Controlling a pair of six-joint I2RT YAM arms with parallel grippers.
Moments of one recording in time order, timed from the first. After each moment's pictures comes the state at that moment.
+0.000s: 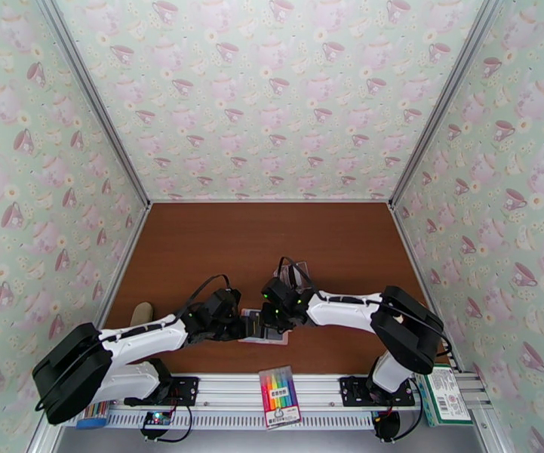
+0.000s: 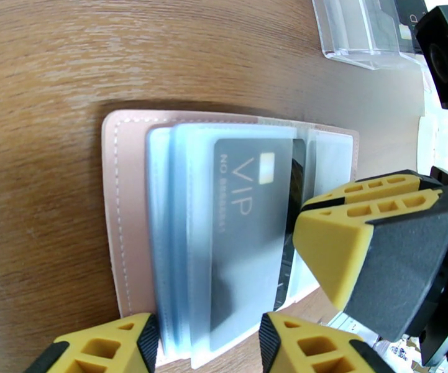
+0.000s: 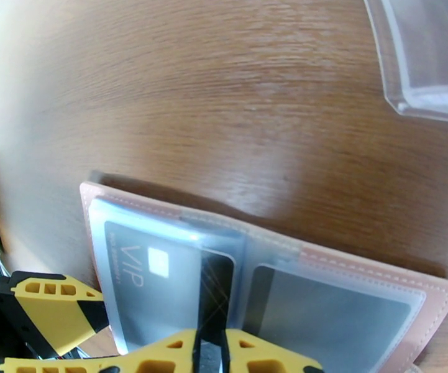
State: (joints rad) left arm -0.79 1.26 0.44 -0.15 0.28 -0.91; right arm 0.98 1.66 0.86 -0.27 -0.17 0.98
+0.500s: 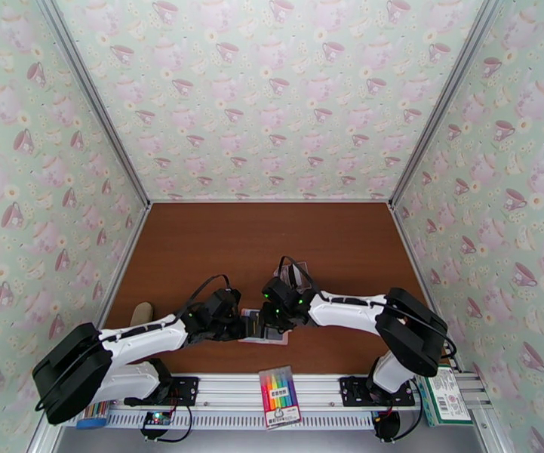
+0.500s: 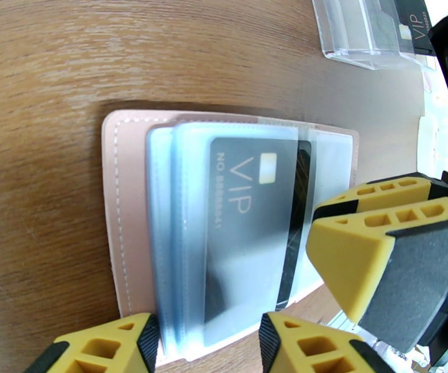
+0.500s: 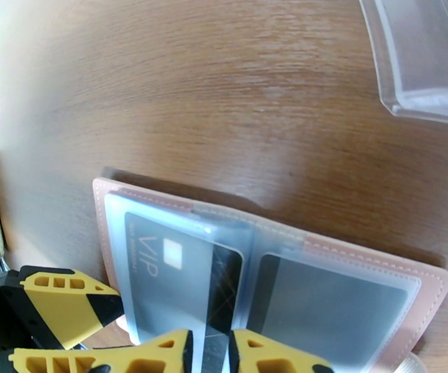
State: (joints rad) left arm -0.79 1.26 0.44 -0.15 0.28 -0.91; right arm 0.98 1.64 0.86 -0.29 -0.16 0.98
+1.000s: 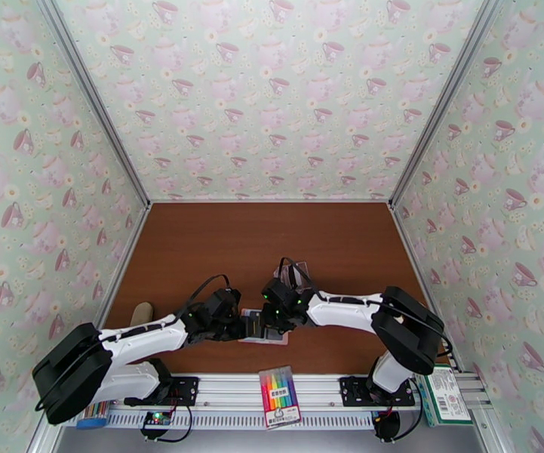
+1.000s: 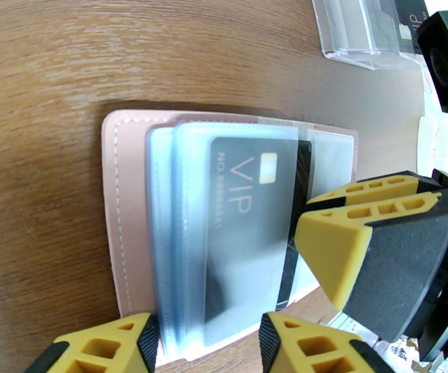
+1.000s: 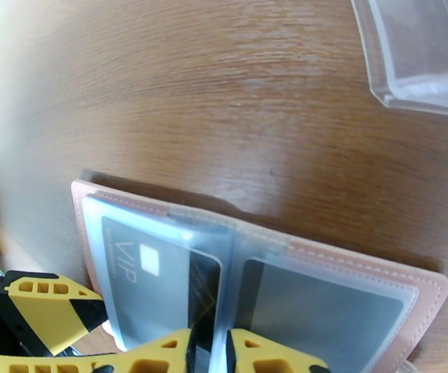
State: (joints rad) left arm -0.79 1.26 0.44 -0.15 0.28 -0.91; right arm 0.98 1.66 0.86 -0.29 -0.15 0.98
